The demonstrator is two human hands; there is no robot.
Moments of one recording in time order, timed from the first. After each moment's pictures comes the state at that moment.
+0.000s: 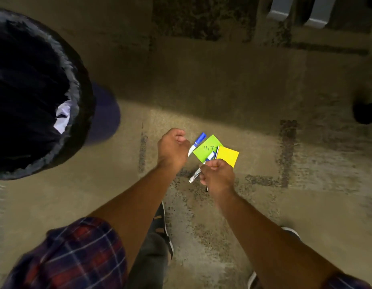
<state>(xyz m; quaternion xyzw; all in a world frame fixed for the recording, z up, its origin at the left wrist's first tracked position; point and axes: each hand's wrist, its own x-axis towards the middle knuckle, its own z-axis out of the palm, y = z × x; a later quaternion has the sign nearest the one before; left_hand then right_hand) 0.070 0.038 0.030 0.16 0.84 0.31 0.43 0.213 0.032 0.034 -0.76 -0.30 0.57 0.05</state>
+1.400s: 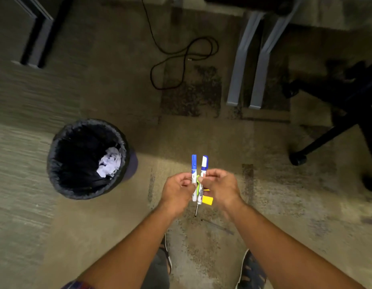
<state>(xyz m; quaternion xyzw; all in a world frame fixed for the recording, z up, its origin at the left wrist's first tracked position) 0.119 0.048 0.328 0.13 0.74 0.37 0.55 0.239 0.121 0.318 -0.65 -0.35 0.66 0.11</state>
